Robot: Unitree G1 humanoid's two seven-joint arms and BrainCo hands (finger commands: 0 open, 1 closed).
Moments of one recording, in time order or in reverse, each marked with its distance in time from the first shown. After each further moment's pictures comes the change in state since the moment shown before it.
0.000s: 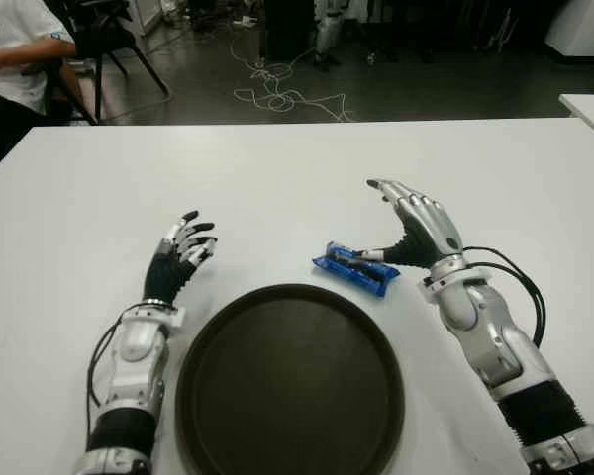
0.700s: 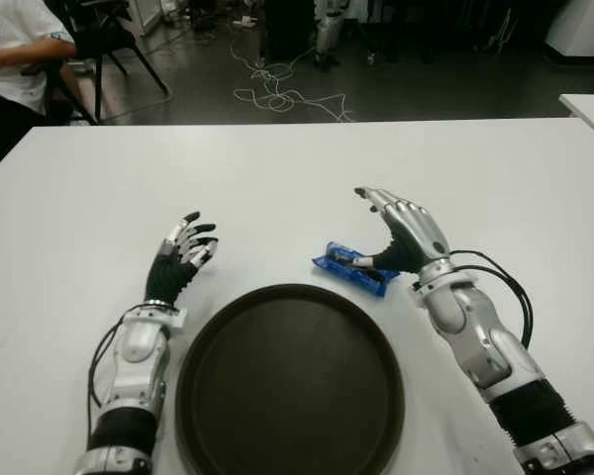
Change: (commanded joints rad) left arm -0.007 0.002 -0.005 0.017 0.022 -0.021 0.014; right arm -0.014 0.005 0.050 0.014 -0.016 0.000 0.017
